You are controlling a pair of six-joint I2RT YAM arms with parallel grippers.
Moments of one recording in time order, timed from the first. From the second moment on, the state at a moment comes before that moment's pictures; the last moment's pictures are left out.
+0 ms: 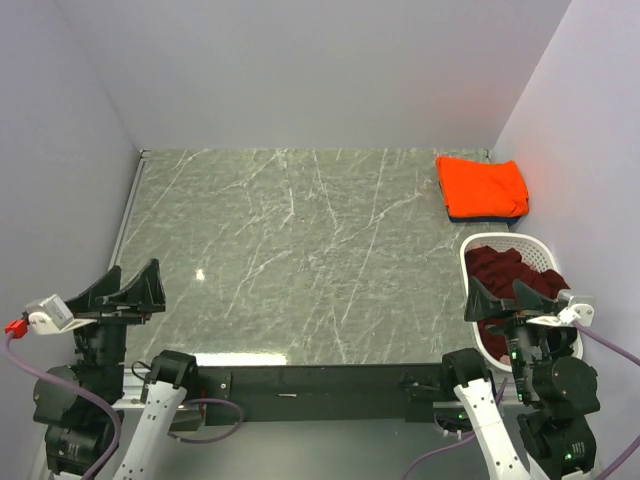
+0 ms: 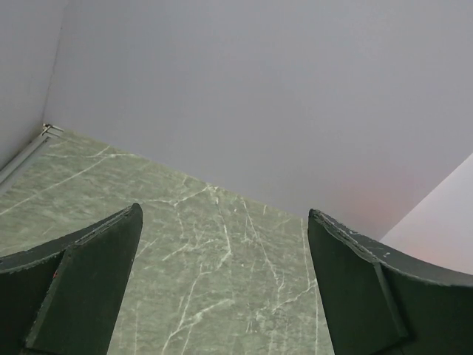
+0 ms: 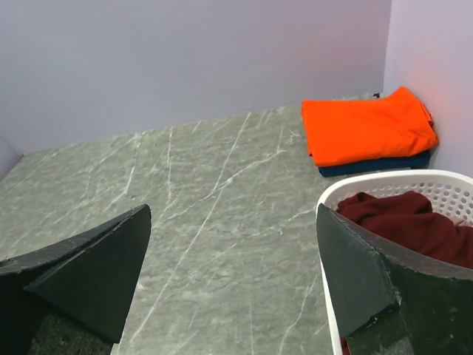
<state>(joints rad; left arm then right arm) -0.20 0.01 0.89 -0.57 -0.26 -0.45 0.22 0.01 0.90 -0.78 0.21 0.20</state>
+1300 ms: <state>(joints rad) -0.27 0.18 0.64 -0.52 -0.27 -0.54 -0.12 0.92 0.90 -0.71 0.33 0.54</state>
